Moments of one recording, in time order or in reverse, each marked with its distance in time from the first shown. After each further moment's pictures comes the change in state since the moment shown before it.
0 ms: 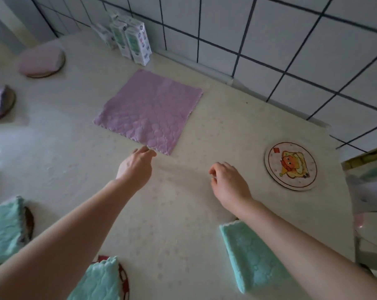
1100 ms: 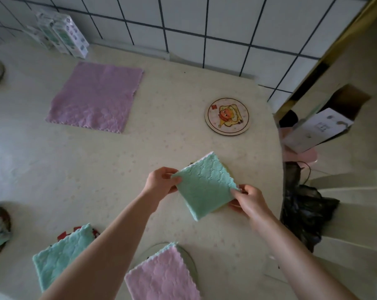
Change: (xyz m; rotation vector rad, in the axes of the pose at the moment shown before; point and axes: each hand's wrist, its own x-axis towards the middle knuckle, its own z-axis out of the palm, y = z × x) left_hand -0.136 0.162 0.068 -1.047 -0.415 -0.474; right_hand -0.201 0.130 0.004 1.156 0.145 0.915
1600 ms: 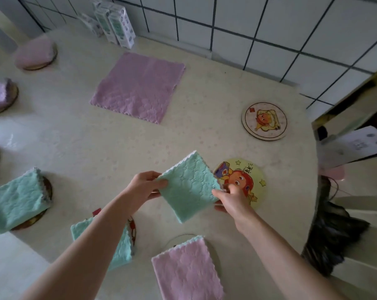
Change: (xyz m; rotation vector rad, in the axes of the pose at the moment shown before) left_hand -0.031 -0.019 -0.125 -0.061 0.000 -0.076; right_hand -0.056 -0.016 0.101 -0.255 -0.235 -0.072
